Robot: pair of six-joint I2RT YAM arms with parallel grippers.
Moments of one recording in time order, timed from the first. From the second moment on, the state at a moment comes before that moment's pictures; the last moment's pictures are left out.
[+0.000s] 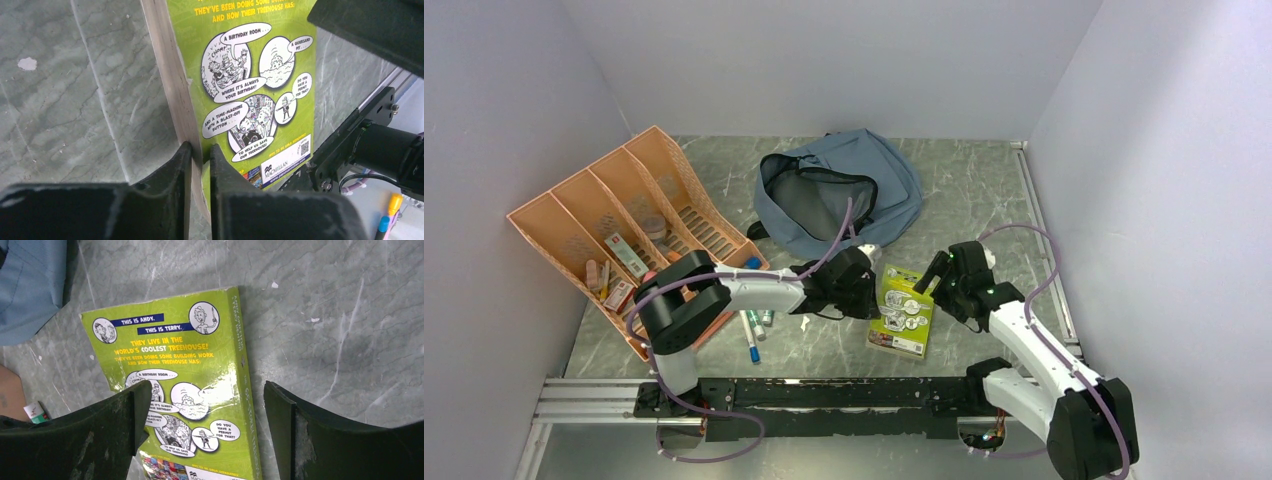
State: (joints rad) left arm -1.05 1.81 0.97 0.04 0.10 -0.75; right arm 0.30 0.96 0.49 -0.49 0.06 0.82
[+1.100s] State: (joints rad) left arm -0.93 1.82 0.80 0.31 0.22 -0.86; right arm 0.28 0.78 0.22 -0.21 -0.24 0.81
